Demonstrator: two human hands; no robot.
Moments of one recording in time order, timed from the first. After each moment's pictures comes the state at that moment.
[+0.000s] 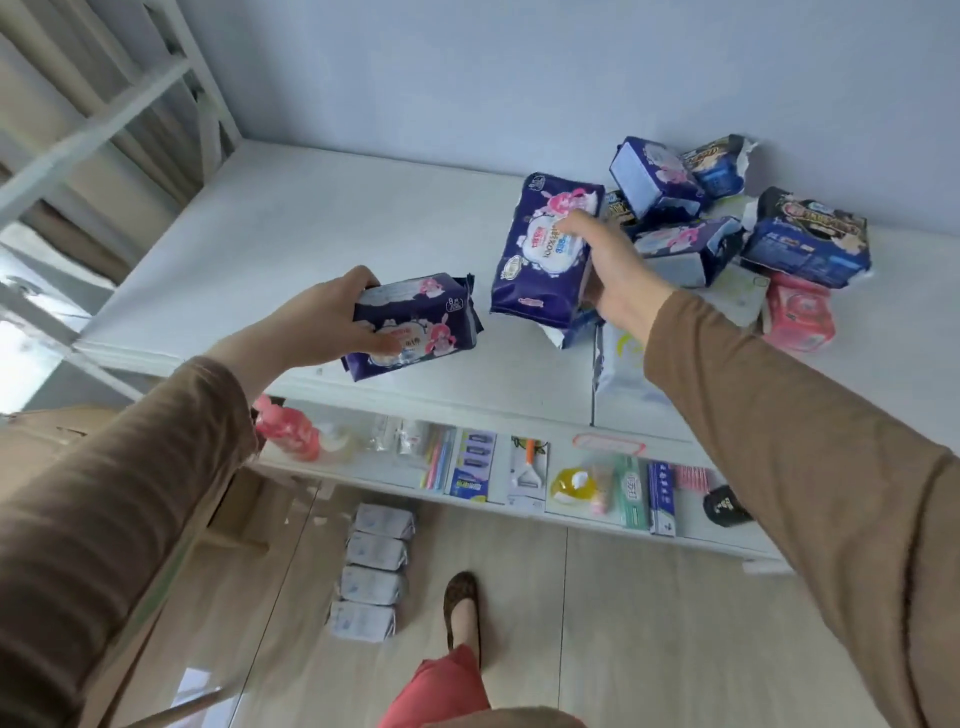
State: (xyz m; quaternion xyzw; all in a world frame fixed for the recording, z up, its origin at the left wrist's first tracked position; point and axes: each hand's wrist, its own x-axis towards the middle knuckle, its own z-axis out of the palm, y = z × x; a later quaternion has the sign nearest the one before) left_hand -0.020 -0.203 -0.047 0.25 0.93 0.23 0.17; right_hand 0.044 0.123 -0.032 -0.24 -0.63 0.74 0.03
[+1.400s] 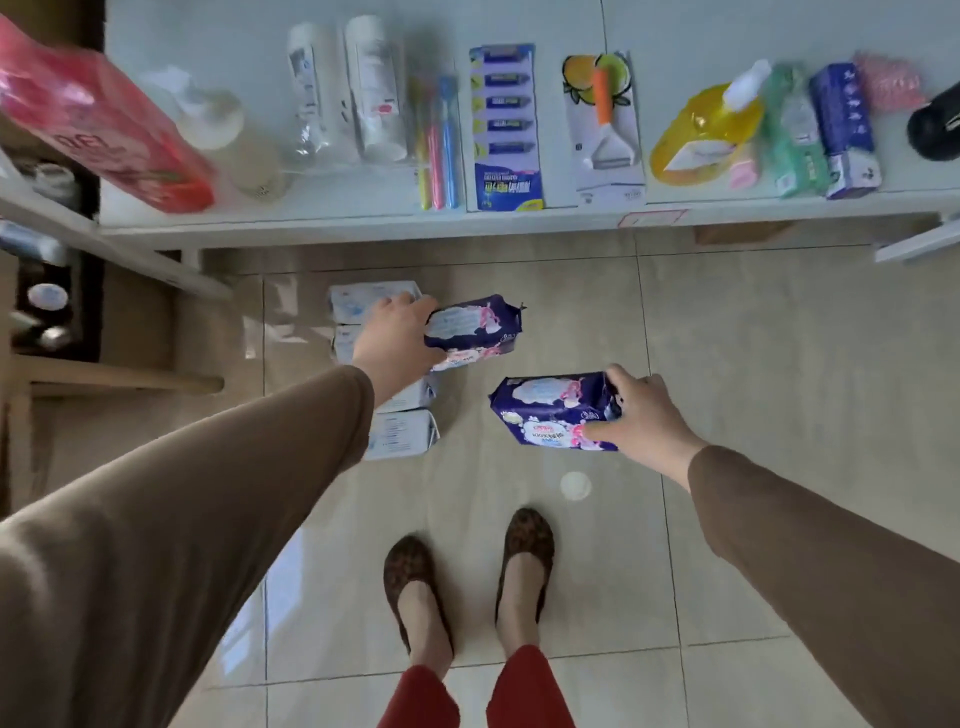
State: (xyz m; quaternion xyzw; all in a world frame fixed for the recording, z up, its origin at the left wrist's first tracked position) left_hand 0.138 -0.282 -0.645 0.32 0.91 0.08 0.26; right_hand 0.376 -0.076 -0.615 -0.38 -0.81 0.38 -0.23
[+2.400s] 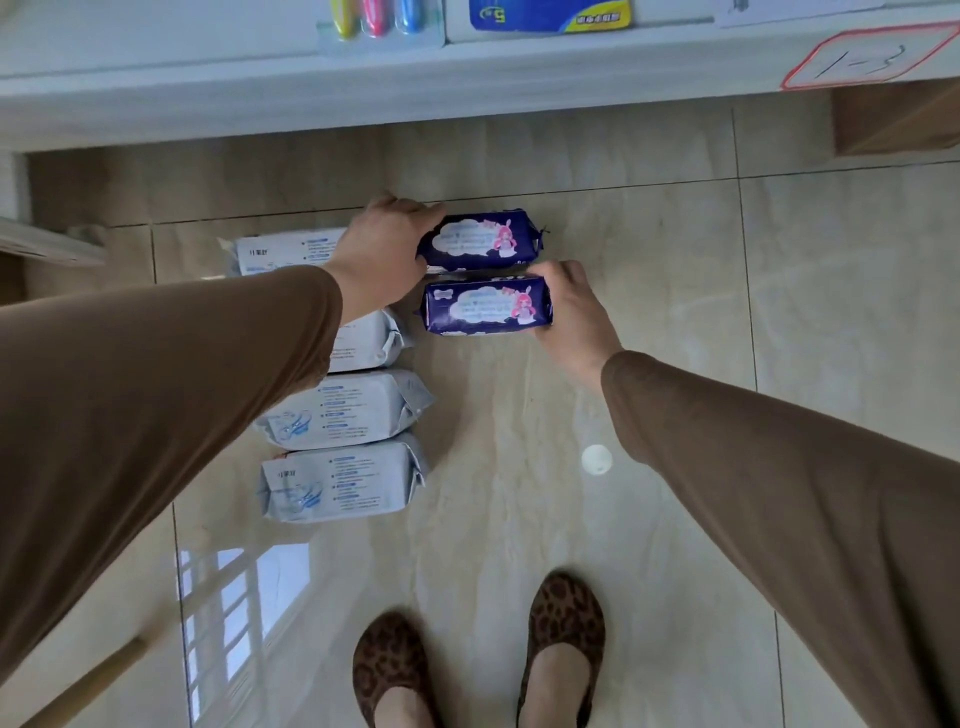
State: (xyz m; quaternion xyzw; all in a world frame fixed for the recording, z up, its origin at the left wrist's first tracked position) left_hand 0.040 -0.220 -0.868 0.41 0.88 0.04 0.22; right_hand 0.233 -0.069 -0.896 -0.28 -0.87 0.40 -0.09
